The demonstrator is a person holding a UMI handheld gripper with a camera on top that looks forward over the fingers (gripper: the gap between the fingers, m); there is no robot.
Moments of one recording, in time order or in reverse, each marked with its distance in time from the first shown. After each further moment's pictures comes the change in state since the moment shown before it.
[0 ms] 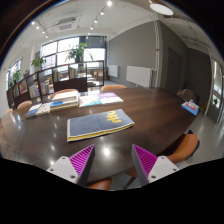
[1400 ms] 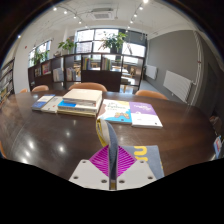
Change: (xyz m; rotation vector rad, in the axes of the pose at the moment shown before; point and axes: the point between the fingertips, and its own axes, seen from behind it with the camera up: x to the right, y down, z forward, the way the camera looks) arm -0.102 -0.120 0.239 -0.052 -0.314 -0.275
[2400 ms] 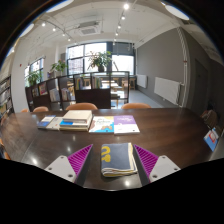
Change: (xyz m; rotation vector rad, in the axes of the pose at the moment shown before) arm 0.084 -0.032 -0.167 0.145 0.027 0.122
